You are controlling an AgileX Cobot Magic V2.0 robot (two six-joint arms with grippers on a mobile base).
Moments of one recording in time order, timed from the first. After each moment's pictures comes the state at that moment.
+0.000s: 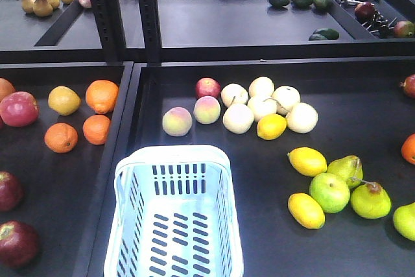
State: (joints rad) left arm -0.14 -0.01 0.03 0.01 0.07 -0.06; right arm -0.03 -0.01 0.03 -0.11 0.14 0.08
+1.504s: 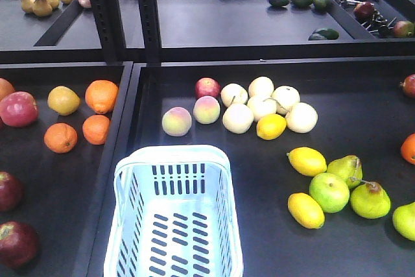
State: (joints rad) left arm -0.14 0.62 -0.86 -0.03 0.83 0.11; right arm -0.03 -0.01 0.03 -0.11 0.14 0.08
